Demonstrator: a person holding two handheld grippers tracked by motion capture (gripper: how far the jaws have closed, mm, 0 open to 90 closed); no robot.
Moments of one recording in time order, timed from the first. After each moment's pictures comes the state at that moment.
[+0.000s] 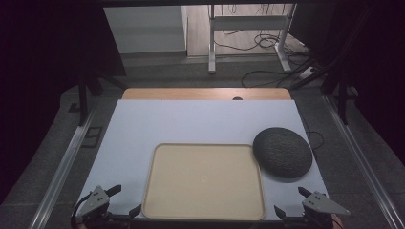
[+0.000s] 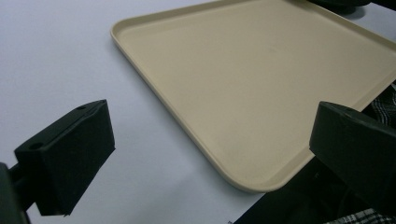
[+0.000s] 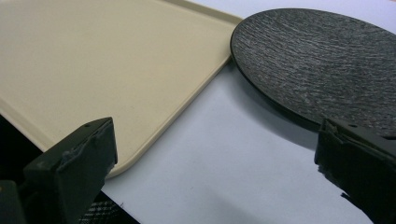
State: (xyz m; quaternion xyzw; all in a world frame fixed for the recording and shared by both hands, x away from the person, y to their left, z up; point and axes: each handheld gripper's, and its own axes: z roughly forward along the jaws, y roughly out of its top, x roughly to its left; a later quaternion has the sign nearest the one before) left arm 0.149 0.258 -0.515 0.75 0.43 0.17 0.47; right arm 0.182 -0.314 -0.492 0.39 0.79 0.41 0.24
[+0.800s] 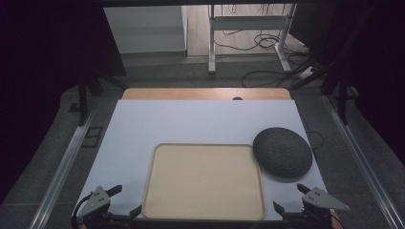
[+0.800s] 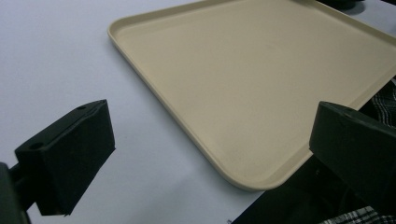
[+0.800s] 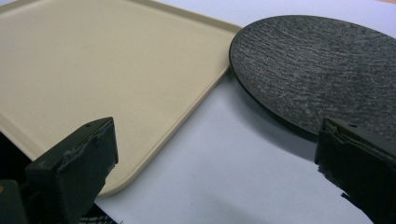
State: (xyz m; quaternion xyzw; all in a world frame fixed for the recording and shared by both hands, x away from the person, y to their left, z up) left arm 0.148 0.257 -0.515 0.75 0.43 0.17 0.47; right arm 0.191 -0.312 -0.487 0.40 0.78 0.42 0.24
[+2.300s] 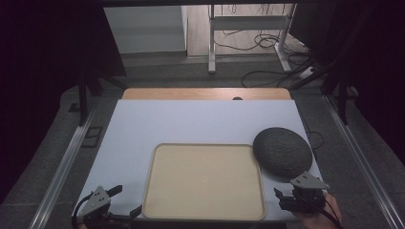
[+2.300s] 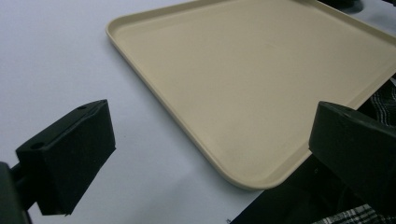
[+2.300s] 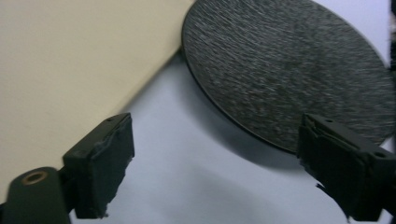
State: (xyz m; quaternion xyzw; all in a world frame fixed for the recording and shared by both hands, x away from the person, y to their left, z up) left arm 0.149 0.256 -0.515 0.76 0.42 0.17 0.47; right arm 0.227 -0.300 -0.485 0.41 0.82 0.29 0.29
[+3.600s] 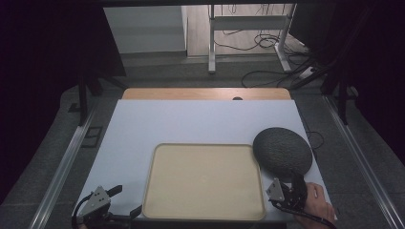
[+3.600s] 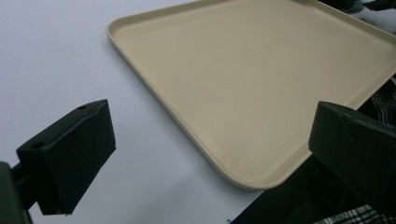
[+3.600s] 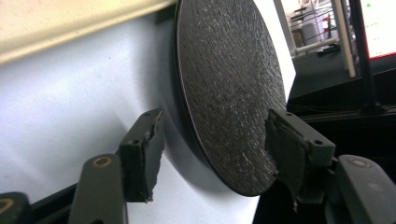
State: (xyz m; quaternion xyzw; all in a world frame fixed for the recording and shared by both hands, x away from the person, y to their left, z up) left arm 0.149 0.256 -0.515 0.76 0.42 0.17 0.47; right arm 0.233 -0.260 -0.511 0.18 0.86 0.06 0.48
